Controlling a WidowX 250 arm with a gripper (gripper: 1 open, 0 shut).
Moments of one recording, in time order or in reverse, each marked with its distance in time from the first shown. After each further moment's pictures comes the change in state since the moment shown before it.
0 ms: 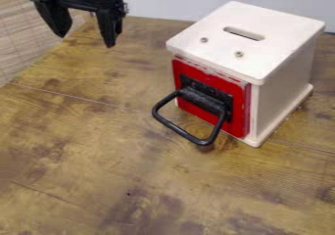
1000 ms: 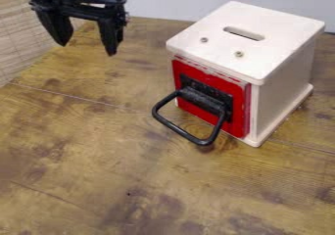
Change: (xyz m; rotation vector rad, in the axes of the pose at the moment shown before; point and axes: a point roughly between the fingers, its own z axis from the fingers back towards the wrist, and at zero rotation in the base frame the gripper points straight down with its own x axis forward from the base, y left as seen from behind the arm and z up) arm -0.005 0.010 -0.008 0.008 0.021 0.027
